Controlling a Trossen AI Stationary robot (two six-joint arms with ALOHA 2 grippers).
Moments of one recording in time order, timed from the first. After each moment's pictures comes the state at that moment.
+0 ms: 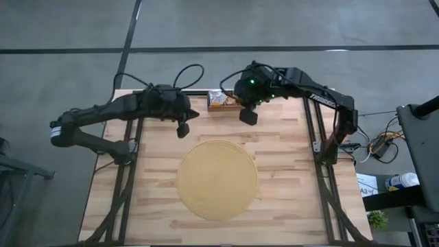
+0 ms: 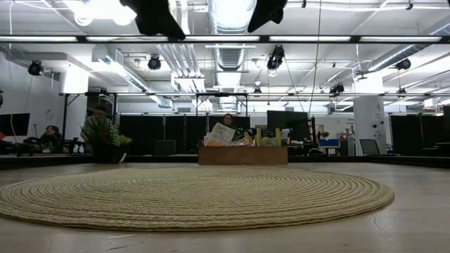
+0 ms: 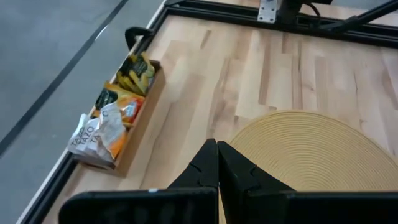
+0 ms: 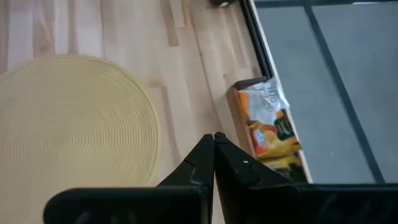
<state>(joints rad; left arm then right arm) 0.27 1.15 1.21 -0.63 0.00 0.02 -0.27 1.73 2.02 -1.18 0.05 -0.12</state>
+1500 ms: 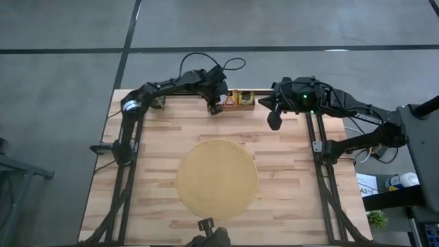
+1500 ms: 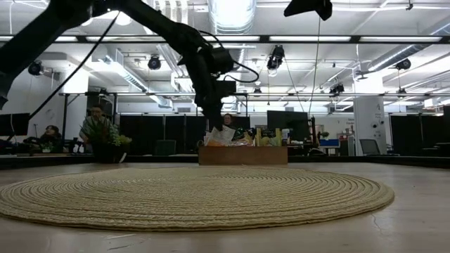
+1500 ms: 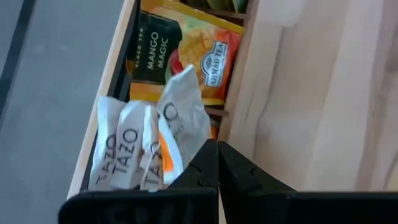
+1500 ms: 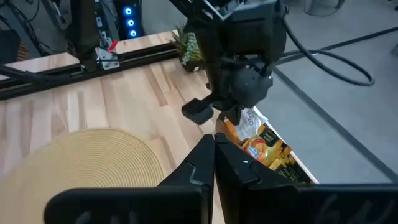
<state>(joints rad) 0.57 2.05 1.79 -0.81 0.03 0.32 -0.25 1.13 1.30 -0.65 0.13 0.10</state>
